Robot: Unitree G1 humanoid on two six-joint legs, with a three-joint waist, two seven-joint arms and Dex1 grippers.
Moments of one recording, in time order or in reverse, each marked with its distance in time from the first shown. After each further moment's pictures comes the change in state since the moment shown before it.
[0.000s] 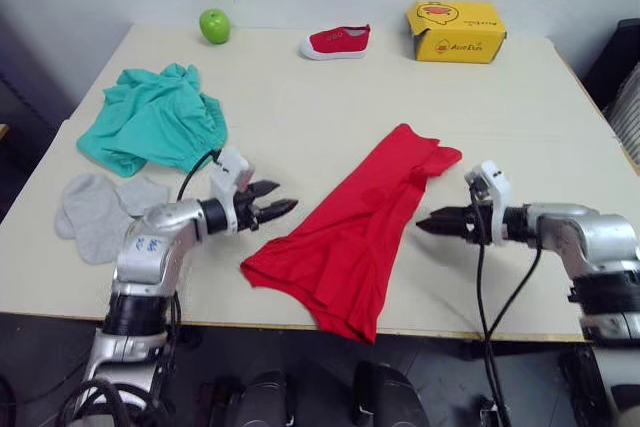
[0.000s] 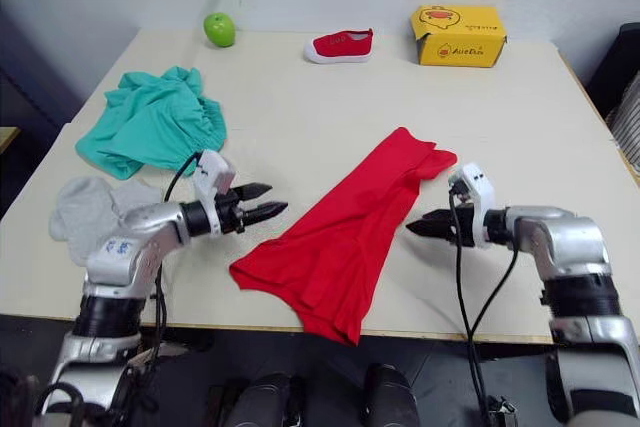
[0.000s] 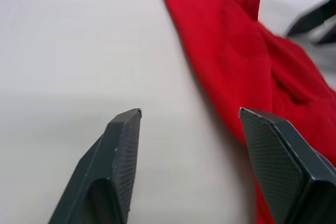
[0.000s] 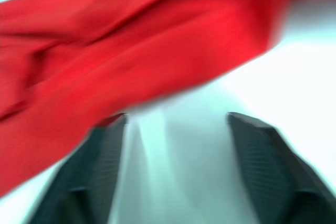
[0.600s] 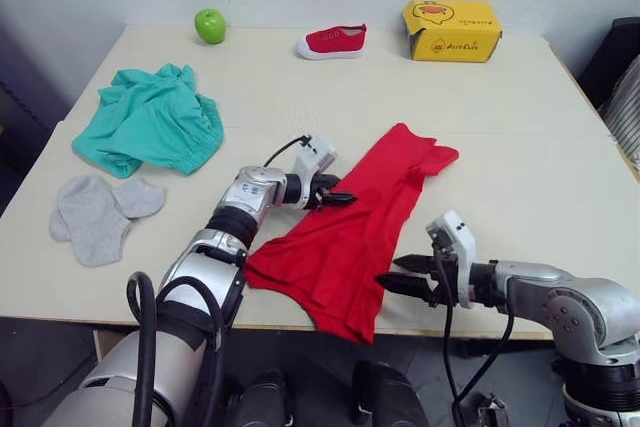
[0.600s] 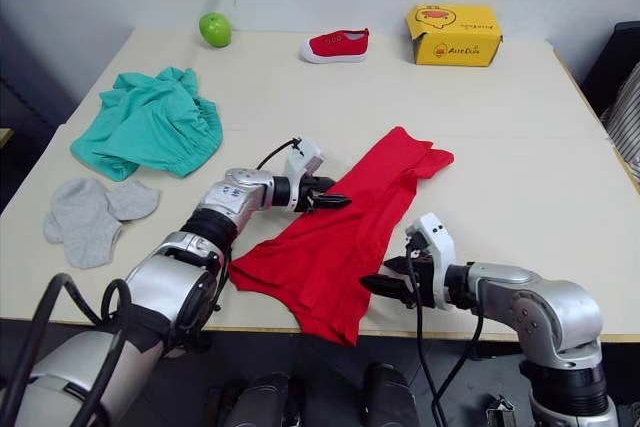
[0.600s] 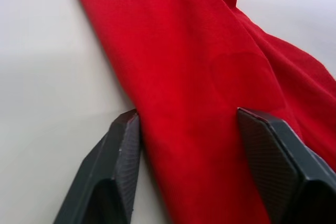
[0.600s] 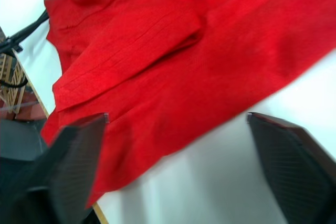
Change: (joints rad) left arm -0.550 -0.284 -0.172 1.033 0.245 -0.415 -0.091; right arm 0.278 0.223 -0.072 -0.580 0.217 0.333 -0.345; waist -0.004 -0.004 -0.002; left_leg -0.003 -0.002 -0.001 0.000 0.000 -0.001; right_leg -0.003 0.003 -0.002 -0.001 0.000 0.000
